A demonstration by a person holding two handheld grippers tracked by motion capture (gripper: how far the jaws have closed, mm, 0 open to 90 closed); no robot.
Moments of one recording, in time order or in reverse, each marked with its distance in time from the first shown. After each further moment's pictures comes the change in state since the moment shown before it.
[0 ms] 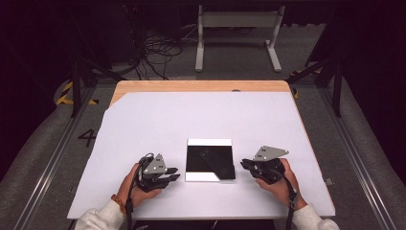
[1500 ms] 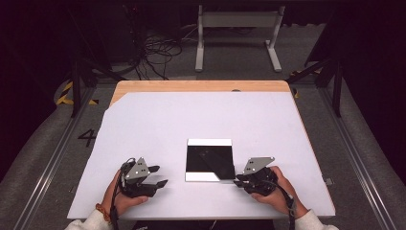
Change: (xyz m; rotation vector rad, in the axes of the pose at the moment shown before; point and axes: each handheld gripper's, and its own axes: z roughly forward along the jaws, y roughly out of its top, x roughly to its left) left arm 0.003 -0.031 -0.027 -0.031 0.086 -0.086; right arm 0.031 0.001 0.005 0.163 0.167 -0.100
